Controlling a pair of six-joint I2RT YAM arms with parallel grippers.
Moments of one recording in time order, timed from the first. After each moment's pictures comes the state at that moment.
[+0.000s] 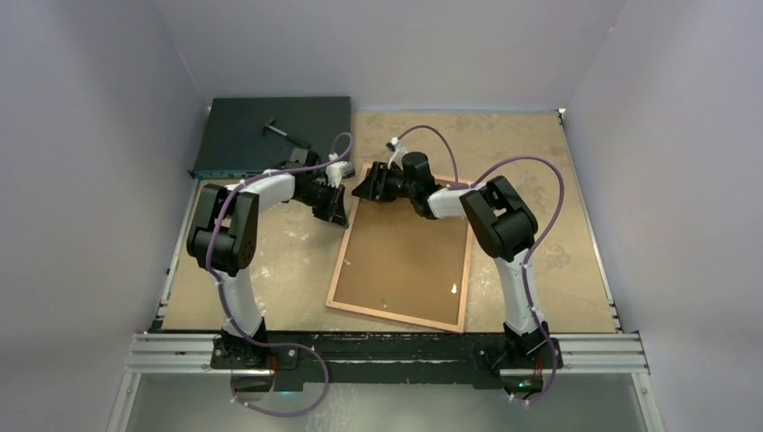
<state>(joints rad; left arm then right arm) -0.25 1.92 1.21 -0.48 0.71 0.14 0.54 2.20 1.27 0.53 -0.50 0.68</state>
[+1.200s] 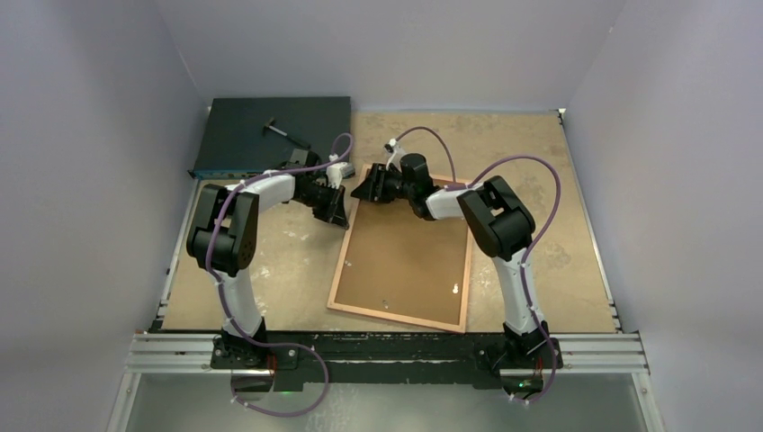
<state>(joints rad) -0.25 1.92 1.20 -0.48 0.71 0.14 0.55 2.22 1.28 0.56 -0.51 0.70</state>
